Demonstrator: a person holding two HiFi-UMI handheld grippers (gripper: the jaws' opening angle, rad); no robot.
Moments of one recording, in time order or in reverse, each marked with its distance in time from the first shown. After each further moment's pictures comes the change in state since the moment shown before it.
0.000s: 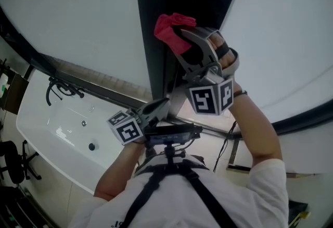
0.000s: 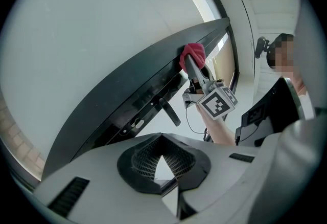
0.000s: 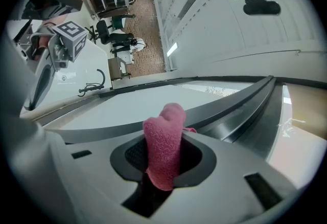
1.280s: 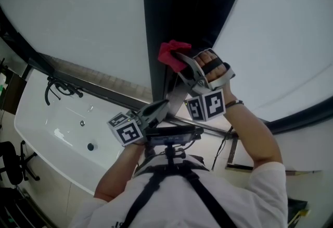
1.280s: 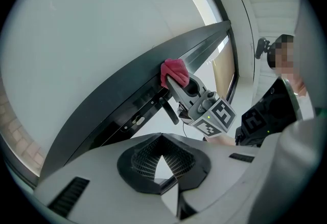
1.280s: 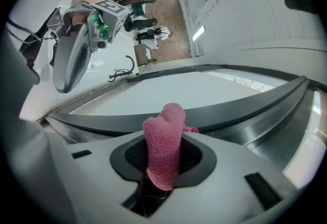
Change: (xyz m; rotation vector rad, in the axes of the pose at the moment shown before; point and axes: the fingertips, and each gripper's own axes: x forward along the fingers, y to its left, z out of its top) left arm -0.011 0.002 -0.007 -0.032 -0.004 -0.002; right arm -0.015 0.093 -0.028 -0.143 0.176 0.256
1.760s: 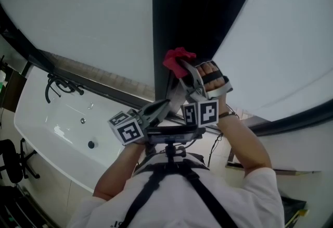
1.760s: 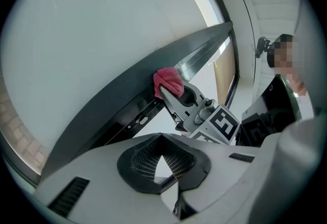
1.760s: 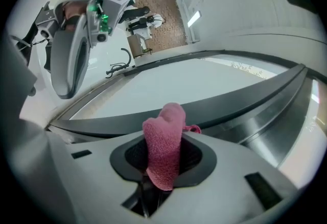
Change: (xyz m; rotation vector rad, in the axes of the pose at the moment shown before) left arm -0.005 0.005 0.002 -0.015 0.014 0.001; right arm 0.002 0.038 -0.007 0.097 0.135 0.016
